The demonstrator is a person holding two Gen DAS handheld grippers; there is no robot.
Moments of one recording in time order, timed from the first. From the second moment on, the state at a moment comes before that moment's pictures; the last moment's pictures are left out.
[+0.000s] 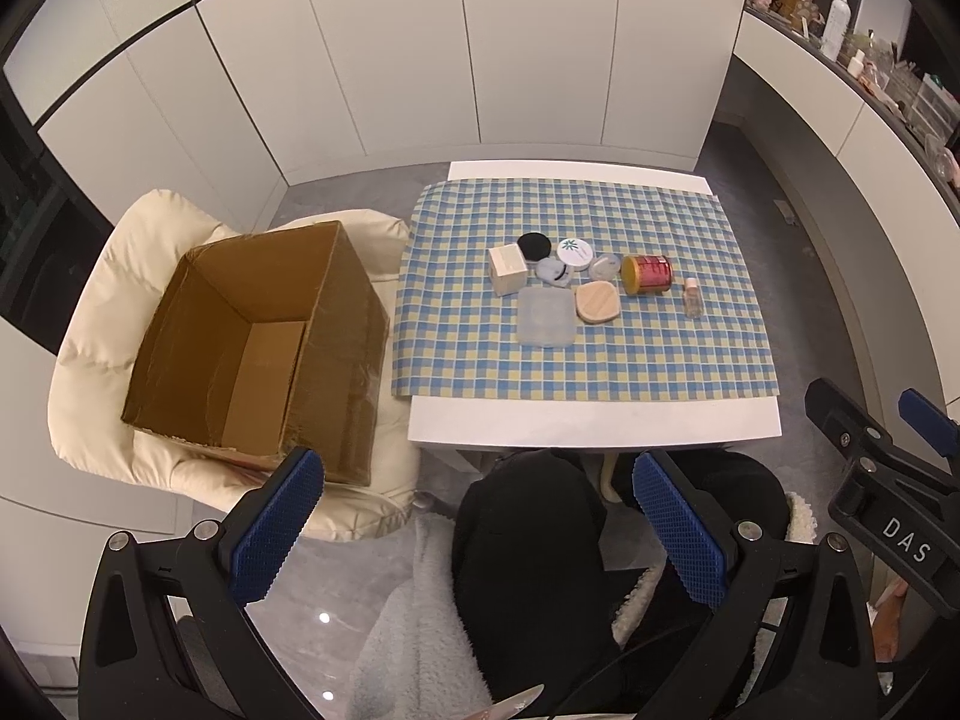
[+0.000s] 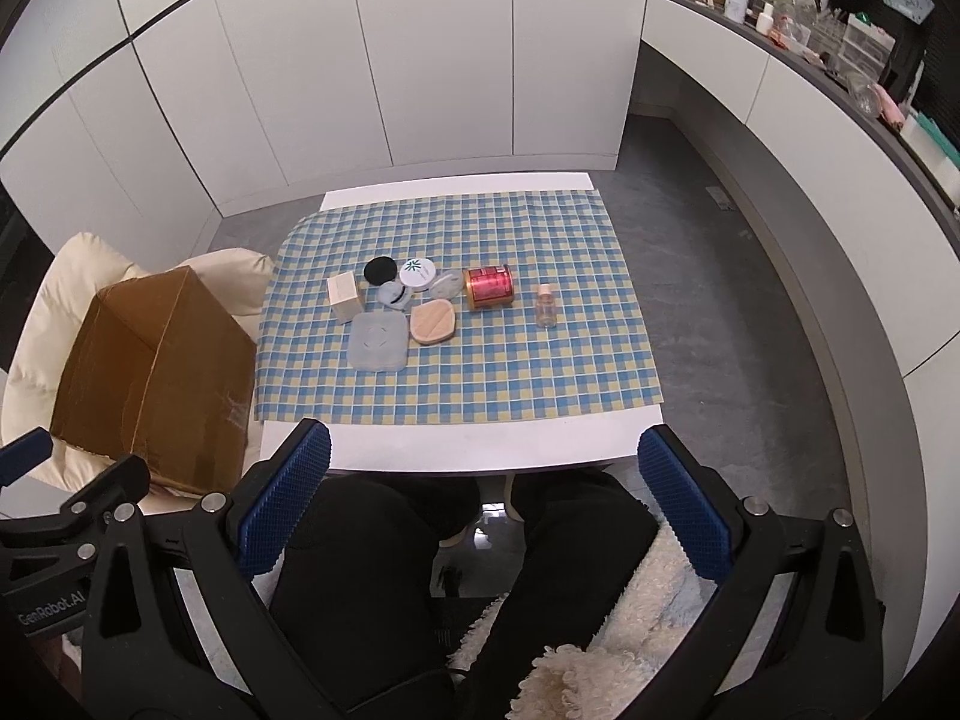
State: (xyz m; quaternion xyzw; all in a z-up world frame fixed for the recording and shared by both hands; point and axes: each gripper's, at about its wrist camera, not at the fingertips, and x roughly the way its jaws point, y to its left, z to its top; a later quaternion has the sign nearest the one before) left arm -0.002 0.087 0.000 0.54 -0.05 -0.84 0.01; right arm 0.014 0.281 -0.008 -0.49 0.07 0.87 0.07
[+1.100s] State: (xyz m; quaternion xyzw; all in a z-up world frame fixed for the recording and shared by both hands) left arm -0.047 0.153 -0.030 0.55 -0.03 -0.84 -0.01; right arm 0.003 0.370 -0.030 -0.48 0.12 0.86 0.12
